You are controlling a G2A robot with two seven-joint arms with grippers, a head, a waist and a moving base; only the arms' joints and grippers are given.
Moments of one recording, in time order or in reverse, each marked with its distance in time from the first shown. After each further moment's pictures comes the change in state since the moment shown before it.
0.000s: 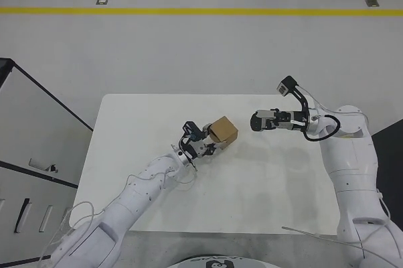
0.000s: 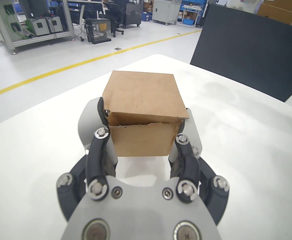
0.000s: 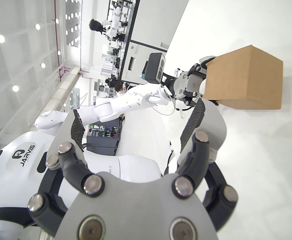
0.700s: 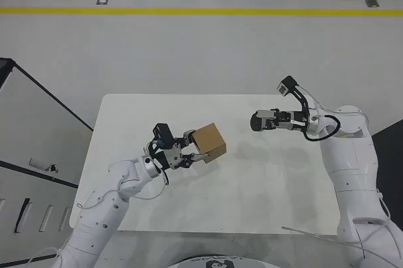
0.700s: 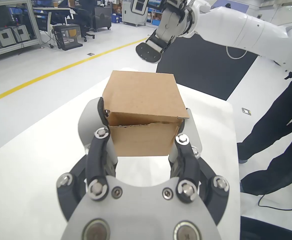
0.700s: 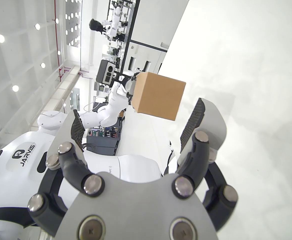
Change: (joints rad) left arm 0.400 0.192 -0.450 -0.735 -0.108 -0.330 -0.448; right arm 0.000 0.000 0.000 0.000 0.000 0.000 0.000
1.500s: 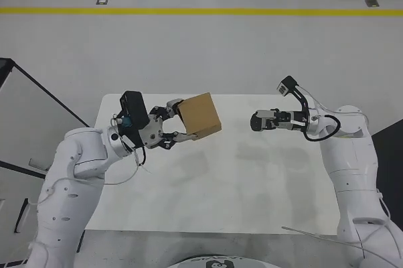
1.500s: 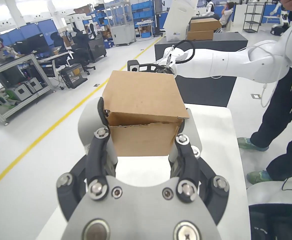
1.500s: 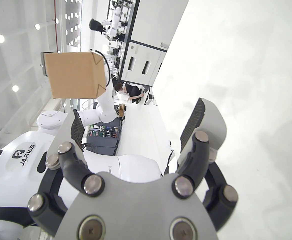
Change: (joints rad) left arm -0.108 0.060 -0.224 -0.357 -0.302 -0.147 -0.396; right arm 0.000 0.000 0.000 0.000 0.000 0.000 0.000
